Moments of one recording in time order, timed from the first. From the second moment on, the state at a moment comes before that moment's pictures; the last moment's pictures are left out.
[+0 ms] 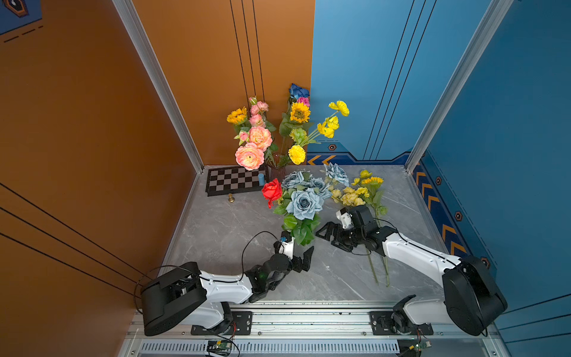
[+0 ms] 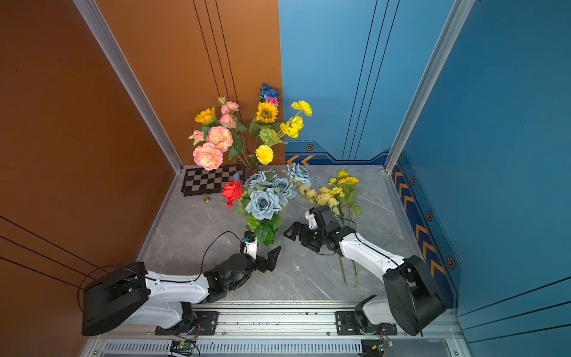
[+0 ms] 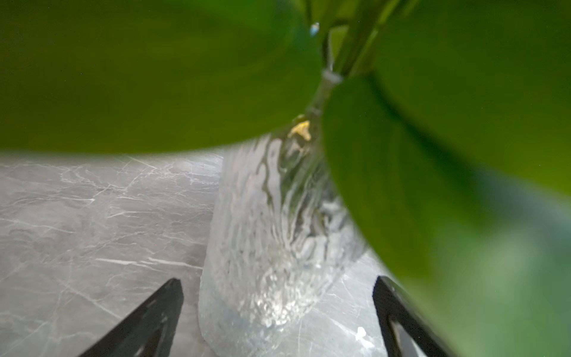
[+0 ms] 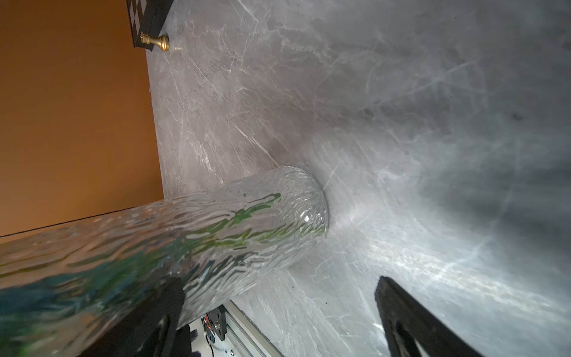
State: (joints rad) left arm -1.04 1.32 0.28 0.75 -0.43 -0.45; right arm 0.52 1.39 0.76 -0.21 -0.49 0.85
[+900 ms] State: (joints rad) left arm -0.94 1.01 0.06 0.75 -0.54 -0.57; right arm 0.72 1.66 1.02 -0.15 -0.44 0.91
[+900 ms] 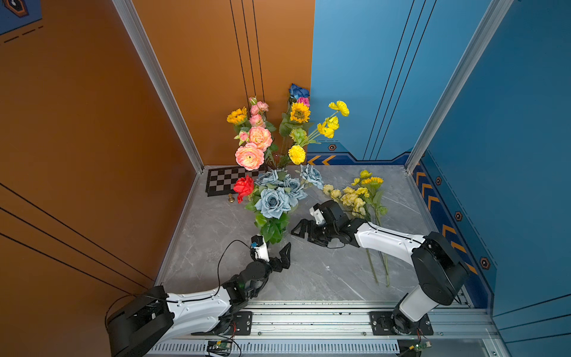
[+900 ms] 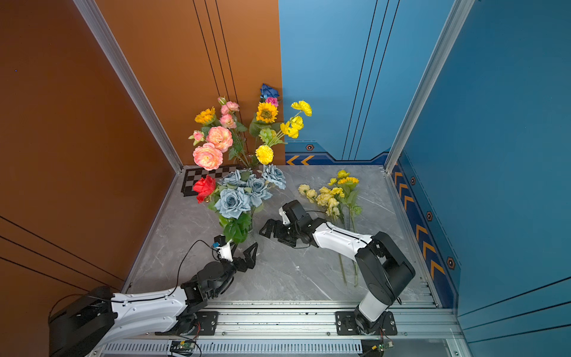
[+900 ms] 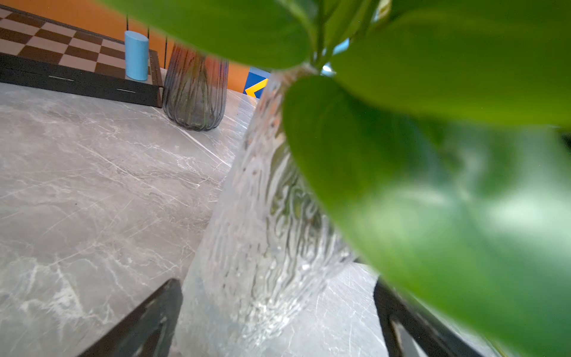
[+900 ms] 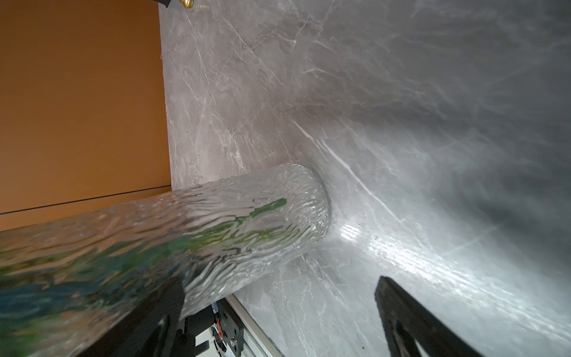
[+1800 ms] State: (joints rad) left arm -0.71 0.87 0.03 0.56 -0.60 -0.67; right arm 0.81 1.98 1.36 -0.10 -0.43 0.98
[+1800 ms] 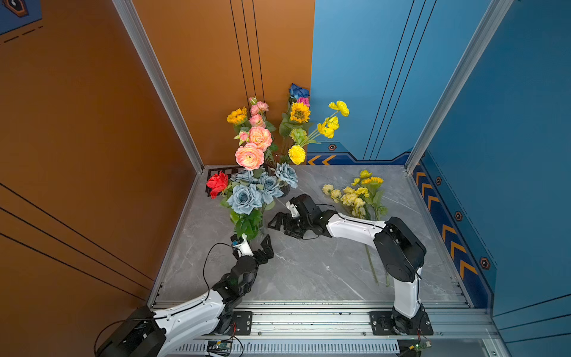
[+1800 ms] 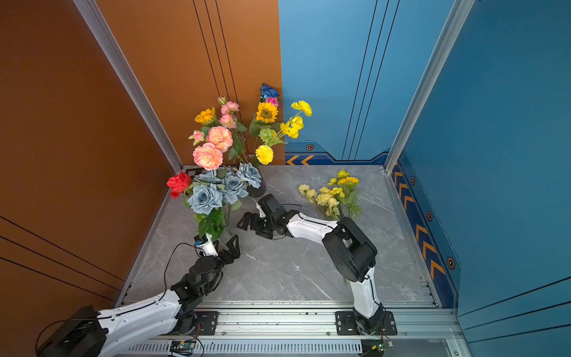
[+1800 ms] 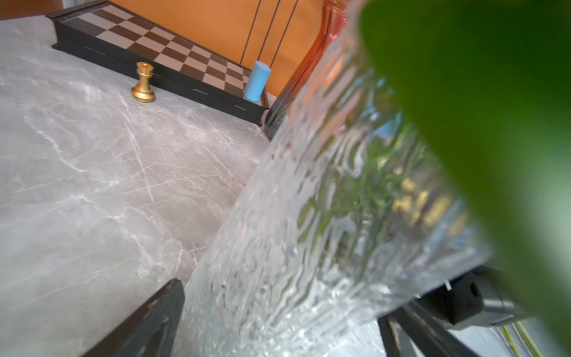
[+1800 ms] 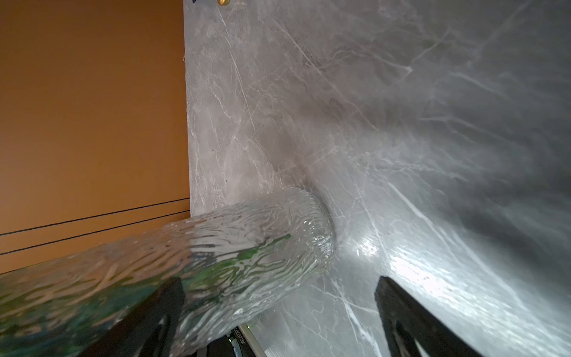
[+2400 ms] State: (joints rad) left arm -0.56 0.97 0.13 0.53 -0.59 -0.68; right arm 0.80 2.04 1.49 -0.15 -0.43 0.97
